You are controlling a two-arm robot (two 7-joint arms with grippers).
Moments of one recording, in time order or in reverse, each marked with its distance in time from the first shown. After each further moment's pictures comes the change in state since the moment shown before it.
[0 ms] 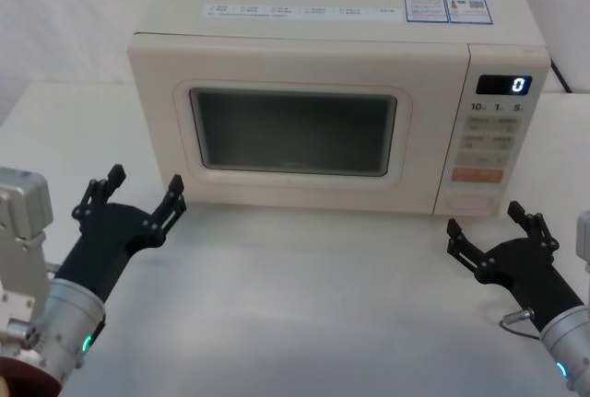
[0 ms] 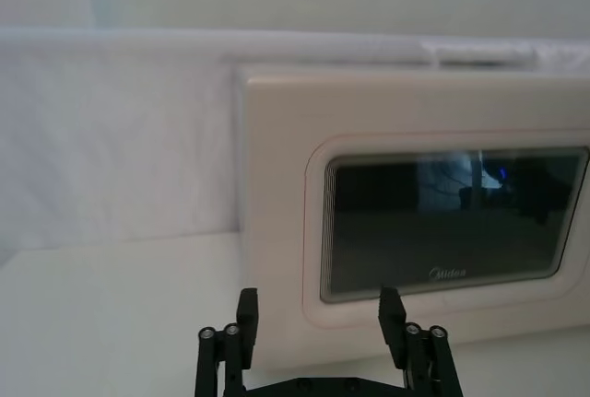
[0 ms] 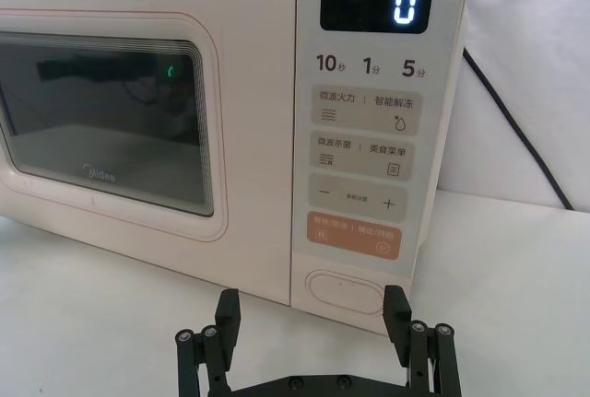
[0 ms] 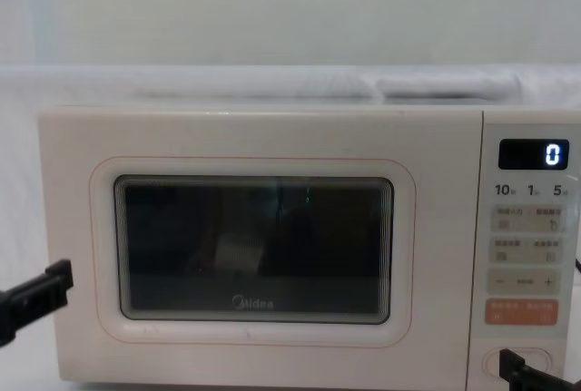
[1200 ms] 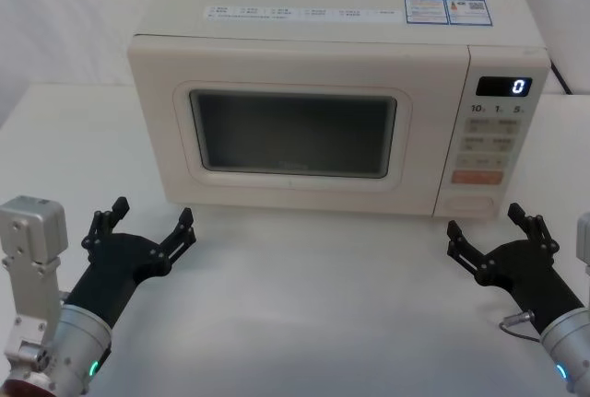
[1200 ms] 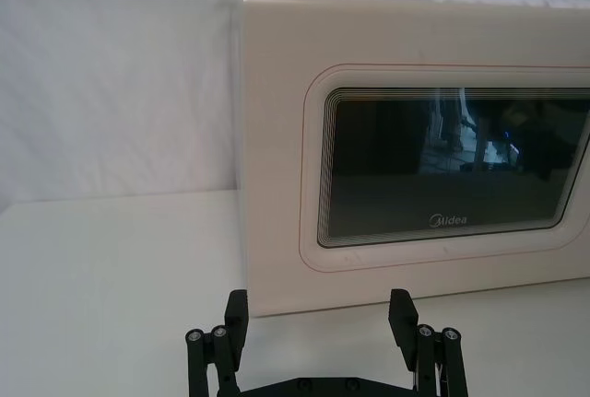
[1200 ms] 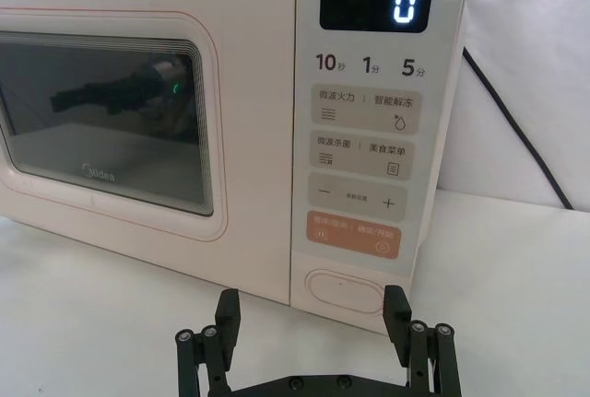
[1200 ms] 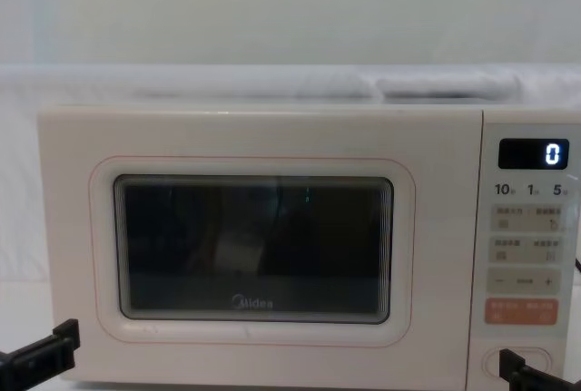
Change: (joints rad) left arm 0.026 -0.027 -0.002 0.045 0.025 0.007 -0.015; right arm 0.000 0.000 0.000 0.000 0.000 0.000 0.000
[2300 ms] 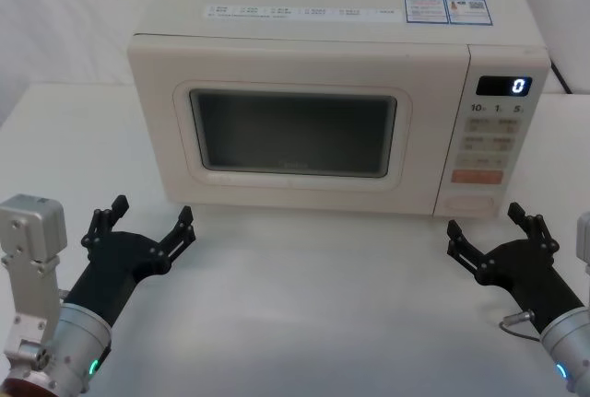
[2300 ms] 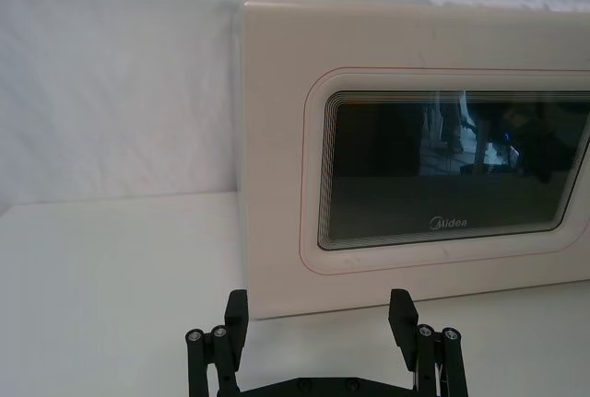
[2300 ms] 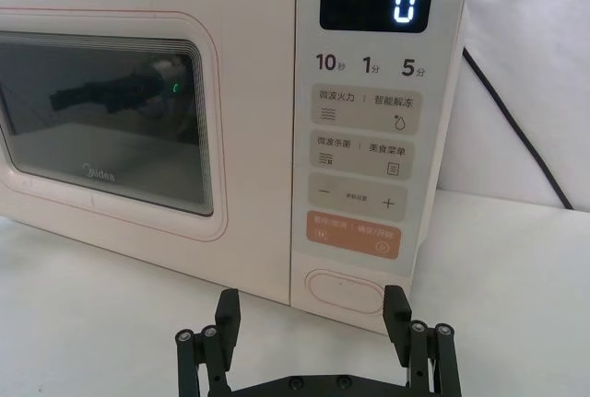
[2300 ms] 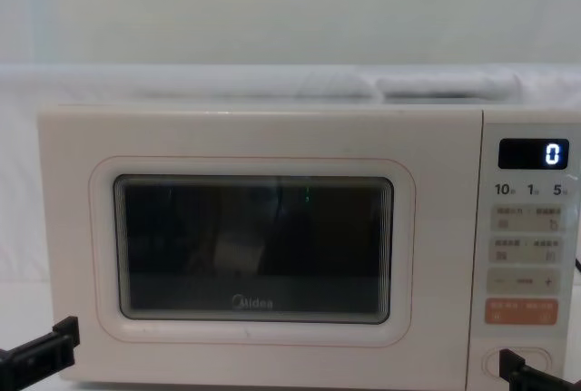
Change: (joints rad) left arm -0.001 0.001 0.000 -0.002 -0.002 -0.001 0.001; right arm 0.000 0.000 0.000 0.000 0.000 0.000 0.000
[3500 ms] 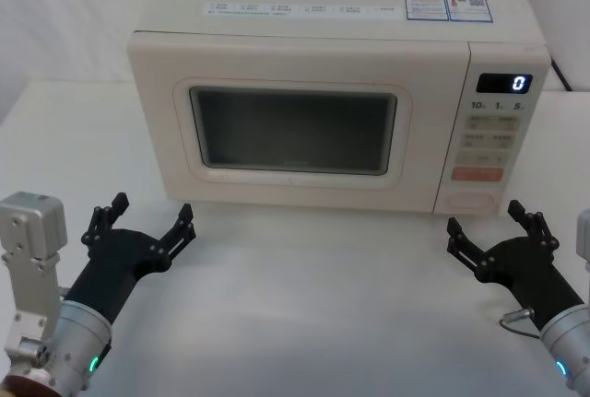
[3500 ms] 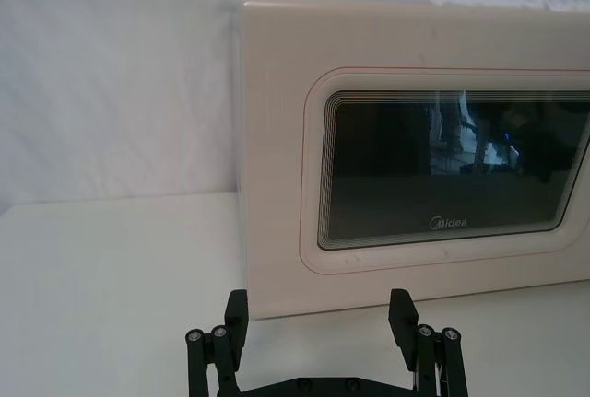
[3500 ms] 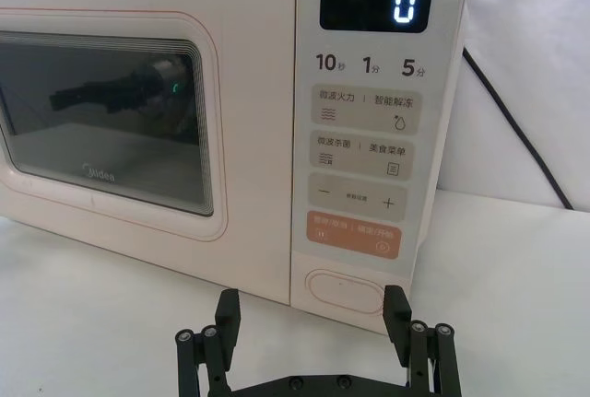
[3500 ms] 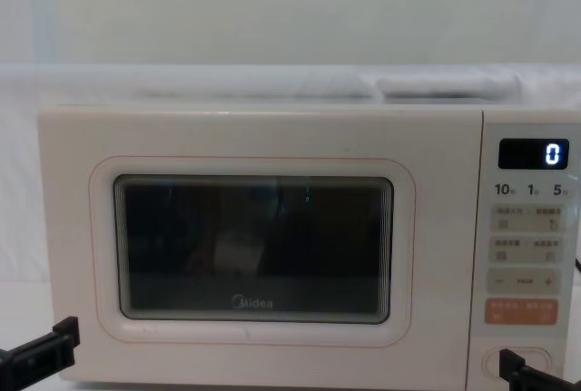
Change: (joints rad) left arm 0.000 0.000 0.000 0.000 0.000 0.000 0.000; right arm 0.000 0.000 0.000 0.000 0.000 0.000 0.000
